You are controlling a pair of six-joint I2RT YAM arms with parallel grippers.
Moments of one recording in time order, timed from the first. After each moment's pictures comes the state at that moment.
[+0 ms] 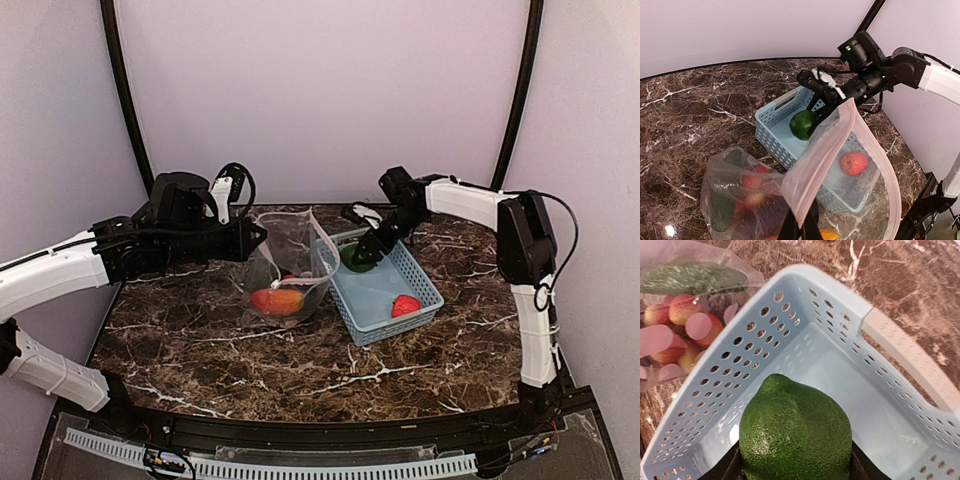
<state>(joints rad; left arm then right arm) -0.85 1.22 1.10 -0.33 -0.15 -0.48 0.50 2.23 1.89 -0.84 -0.55 -0.47</state>
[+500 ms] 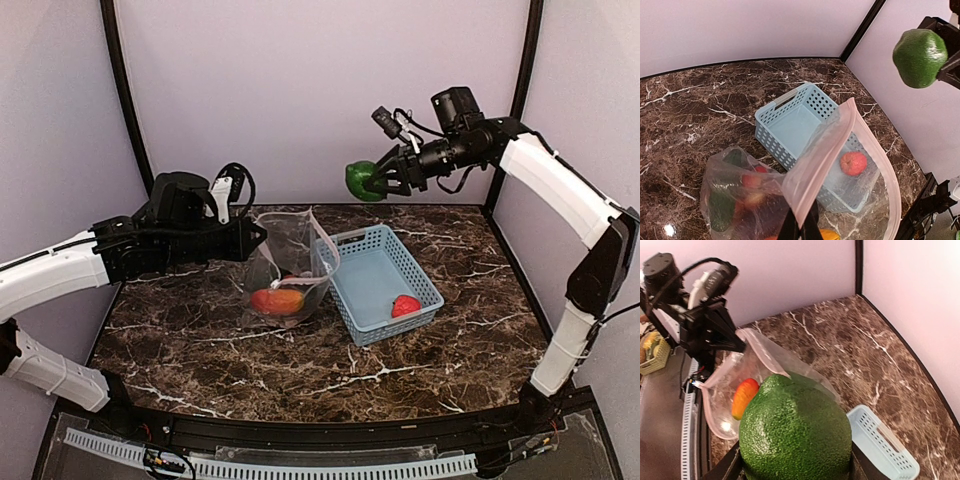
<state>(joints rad) -0.85 1.23 1.10 -0.33 -0.14 -0.48 0.49 1.74 1.89 -0.86 -0.80 -0.37</state>
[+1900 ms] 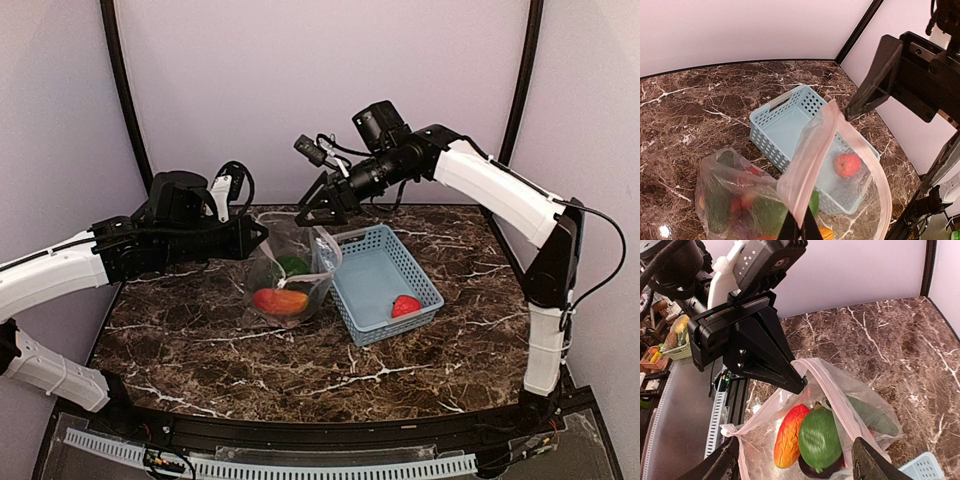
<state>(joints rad) -0.84 1.22 1.10 -0.32 -0.12 -0.50 0.76 2.00 2.14 -0.88 -0.87 -0.30</state>
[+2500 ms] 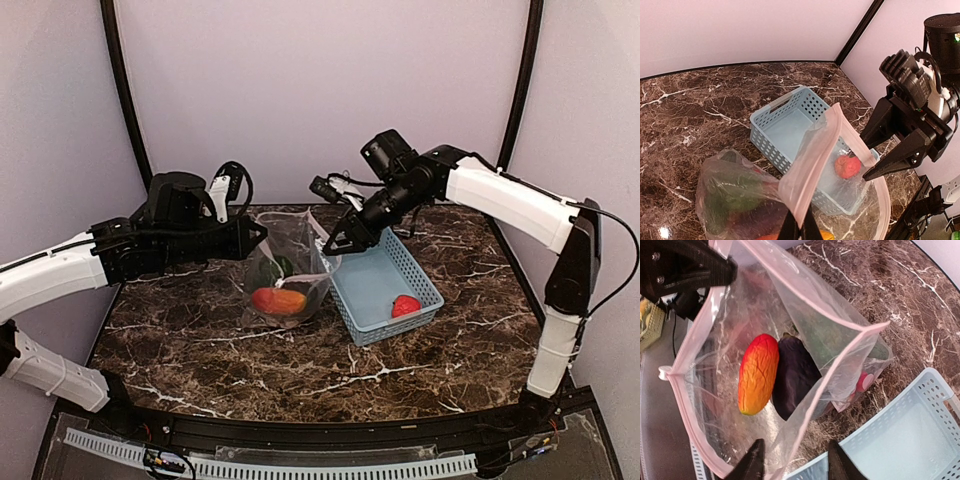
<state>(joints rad) -0.84 1.21 1.08 -0.31 -0.12 -0.49 0.76 1.85 1.84 -0.92 -0.59 -0.27</state>
